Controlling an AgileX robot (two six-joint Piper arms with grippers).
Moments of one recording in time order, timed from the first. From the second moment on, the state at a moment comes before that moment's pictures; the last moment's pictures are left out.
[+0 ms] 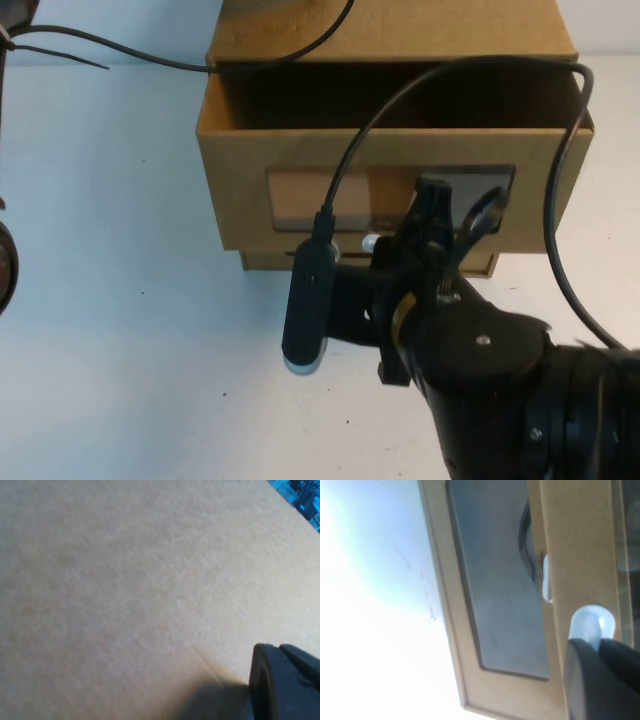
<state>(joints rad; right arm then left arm) 1.13 1.57 -1.07 -1.26 0.84 0.47 -0.23 2.25 -2.54 -0.86 1.25 0.39</state>
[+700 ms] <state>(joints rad) 1.29 1.50 -1.05 -1.17 0.99 0.45 -0.23 2.24 -2.54 -0.83 1.25 0.38</state>
